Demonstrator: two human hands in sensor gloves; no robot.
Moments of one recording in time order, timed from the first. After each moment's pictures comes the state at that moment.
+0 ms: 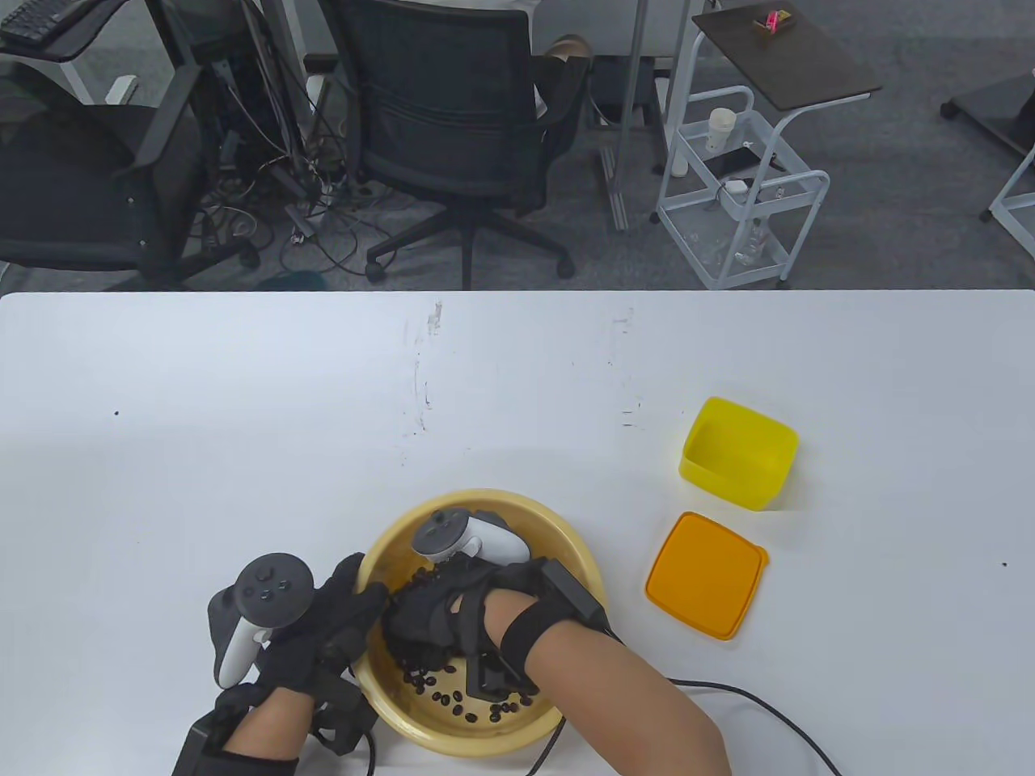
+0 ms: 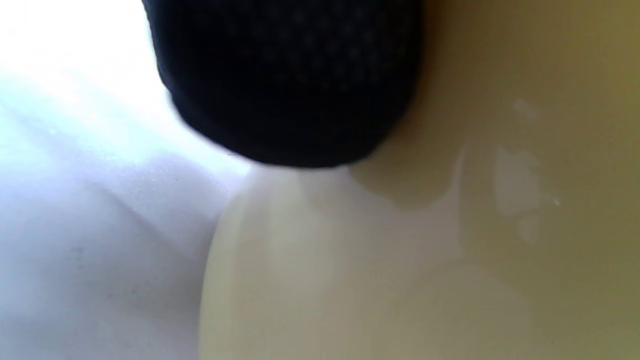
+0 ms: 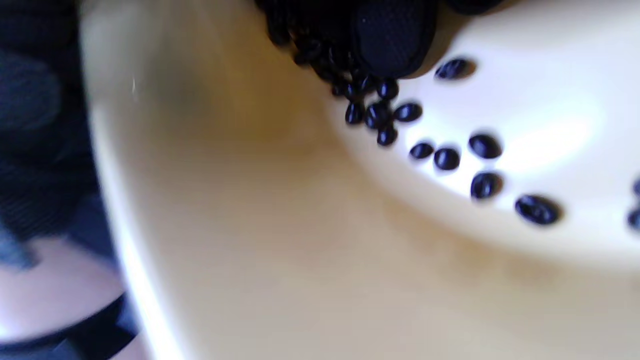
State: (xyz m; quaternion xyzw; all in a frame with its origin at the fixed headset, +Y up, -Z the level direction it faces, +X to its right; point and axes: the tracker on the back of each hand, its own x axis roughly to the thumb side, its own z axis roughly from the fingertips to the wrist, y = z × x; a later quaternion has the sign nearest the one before) left_hand -0.258 -0.748 -0.231 -0.13 -0.02 0.42 0.90; right_hand -0.078 -0.775 -0.288 0.18 0.57 0.74 0.30
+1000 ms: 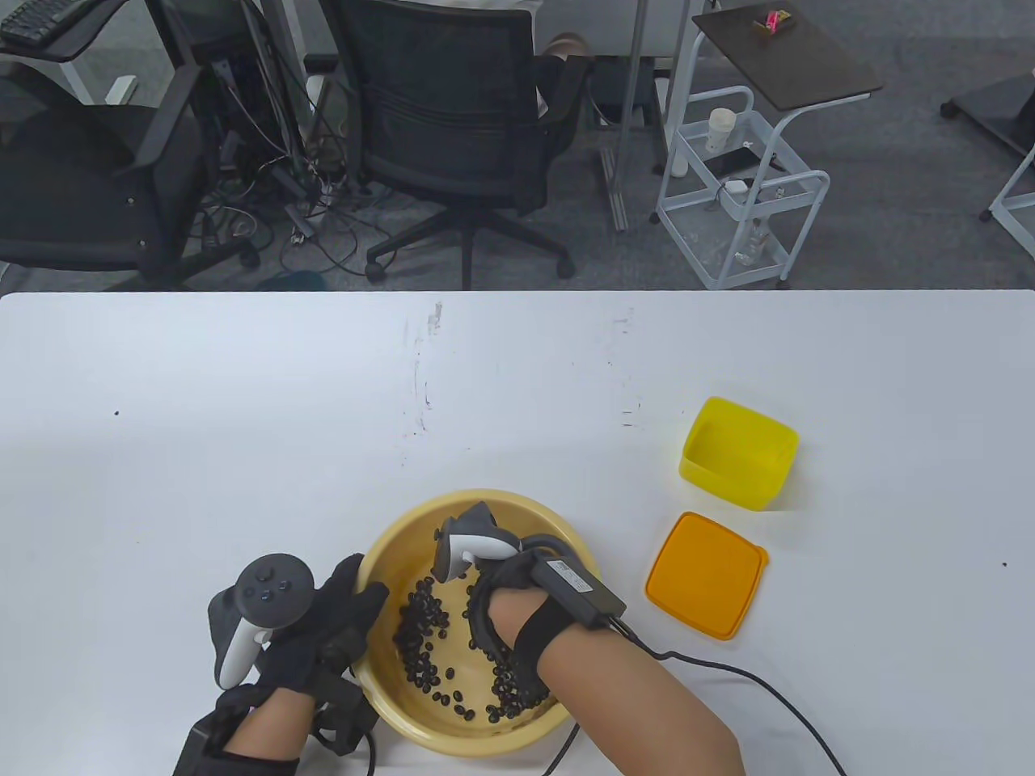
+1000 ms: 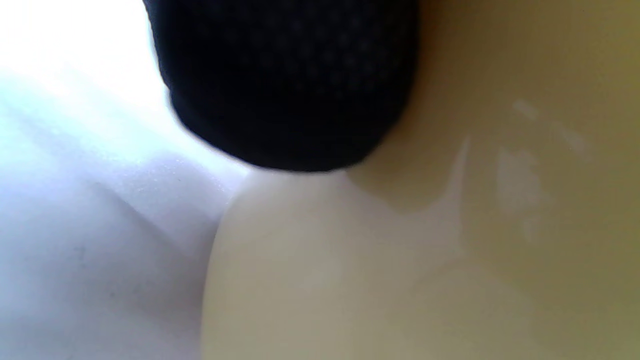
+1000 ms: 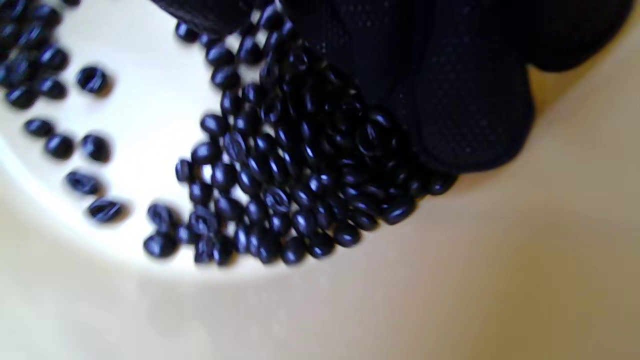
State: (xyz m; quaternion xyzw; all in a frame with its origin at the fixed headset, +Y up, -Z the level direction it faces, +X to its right) left_hand -0.258 -0.748 -0.231 -0.13 -0.02 0.41 0.90; right_hand -0.051 -0.767 -0.279 0.09 0.54 0.83 -0.10
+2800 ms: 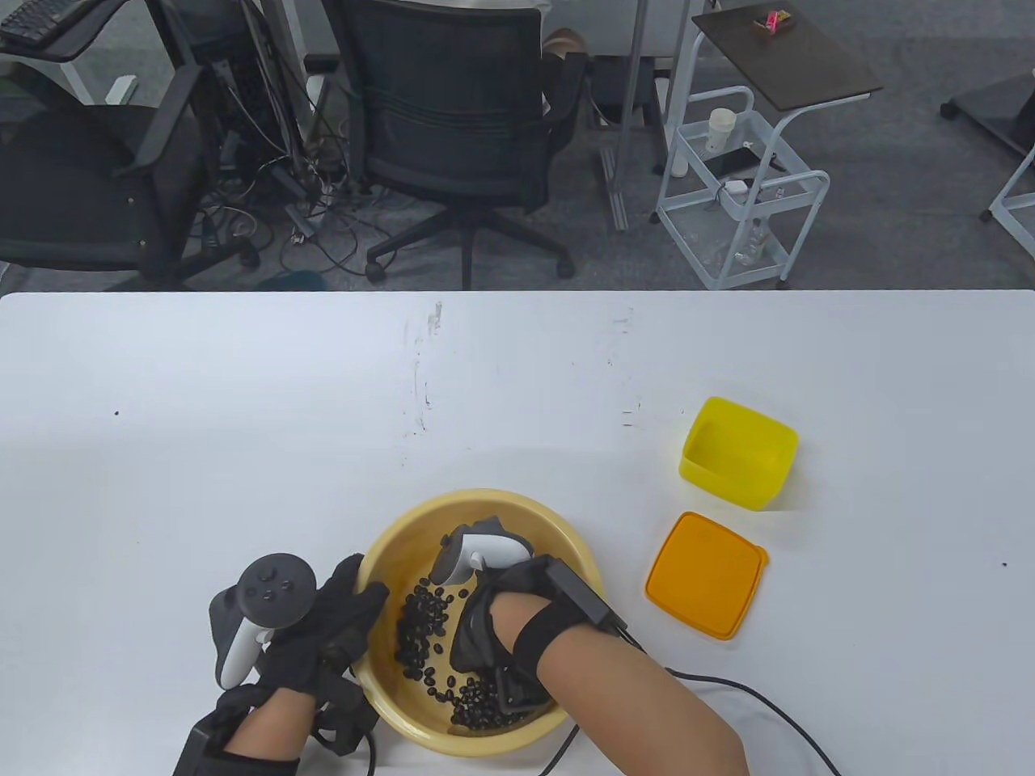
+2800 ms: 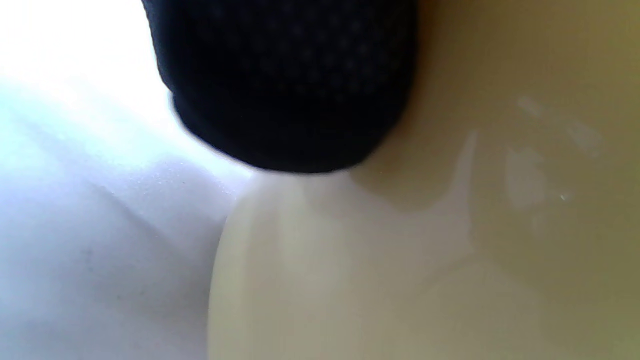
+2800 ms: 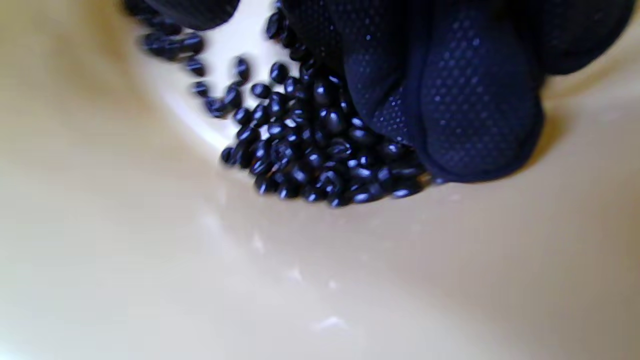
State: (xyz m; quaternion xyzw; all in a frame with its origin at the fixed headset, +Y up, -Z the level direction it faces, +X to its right) left_hand -0.257 -0.747 -0.230 -0.13 -0.01 0.41 0.90; right_hand -0.060 -0.773 -0.266 0.12 0.64 0.76 0.08
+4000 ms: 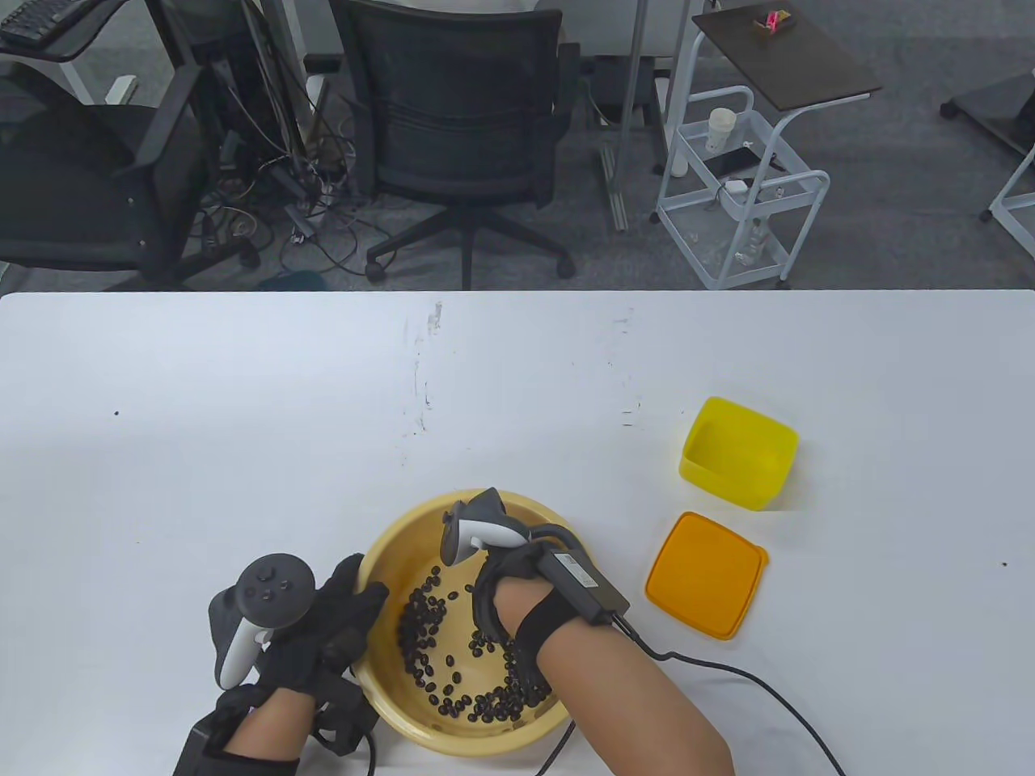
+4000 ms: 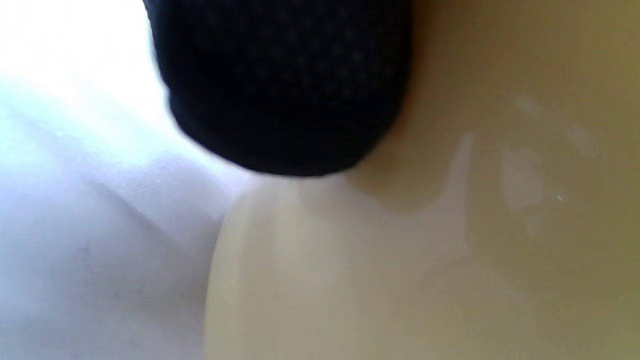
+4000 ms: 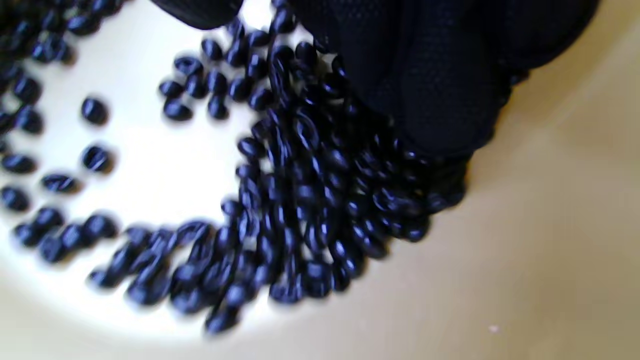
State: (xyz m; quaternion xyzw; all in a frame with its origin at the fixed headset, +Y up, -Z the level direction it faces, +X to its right) left_hand -0.257 -0.747 -0.230 -0.13 -0.02 0.41 0.90; right_hand -0.041 -0.758 -0.291 0.07 0.53 0.84 -0.07
